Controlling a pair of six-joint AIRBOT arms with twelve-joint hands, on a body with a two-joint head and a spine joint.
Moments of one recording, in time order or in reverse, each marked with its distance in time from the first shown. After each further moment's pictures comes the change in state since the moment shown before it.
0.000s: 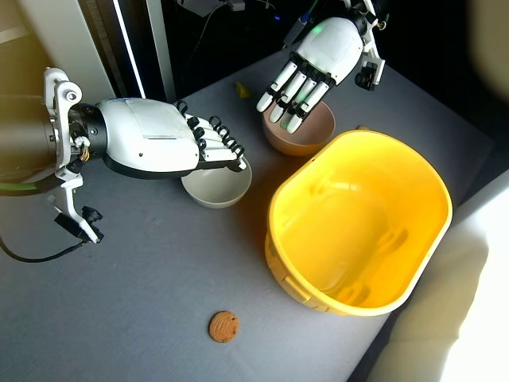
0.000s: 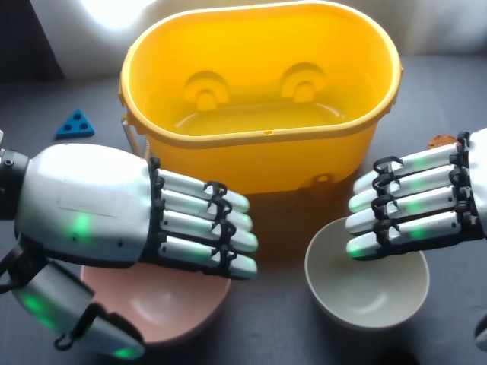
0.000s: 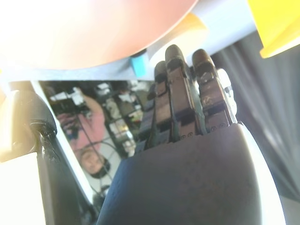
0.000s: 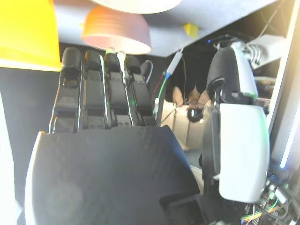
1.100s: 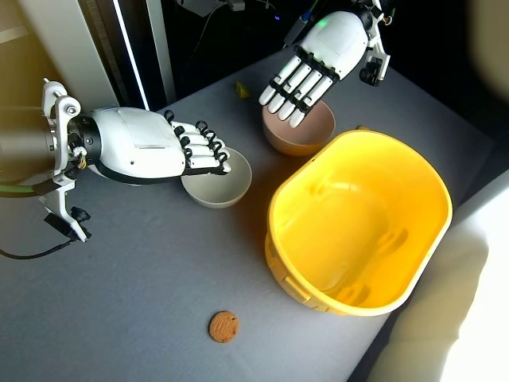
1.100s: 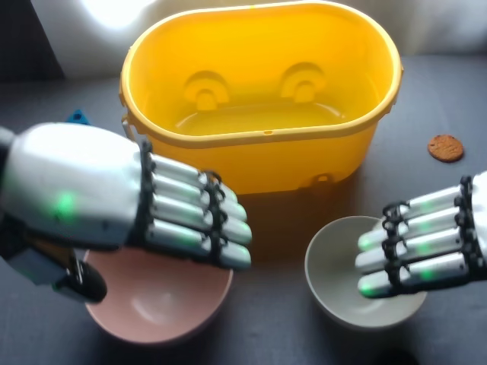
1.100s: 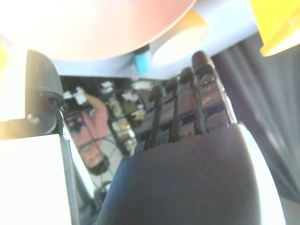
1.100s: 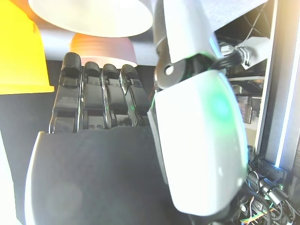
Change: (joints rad) left arm -0.106 0.013 0.042 0.119 -0.076 -0.160; right arm -0.115 -0.015 -0.002 0.002 0.005 -0.011
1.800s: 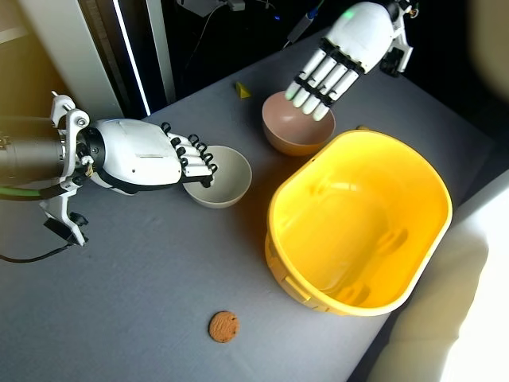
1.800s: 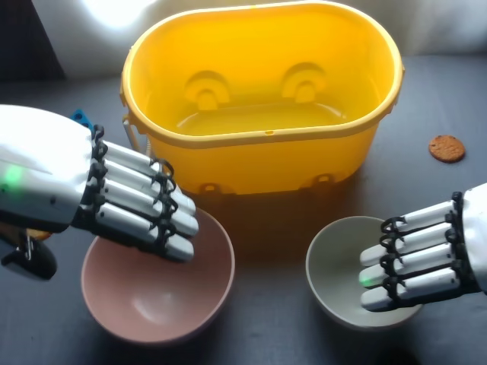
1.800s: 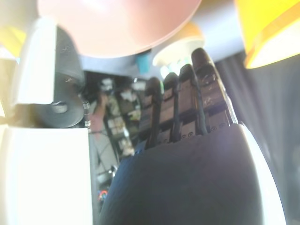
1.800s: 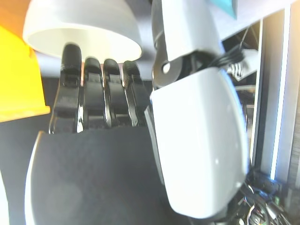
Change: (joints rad) left arm -0.024 0.008 0.113 0.088 -0.138 -0.119; right arm -0.030 -0.032 0.000 -0.009 -0.055 -0.045
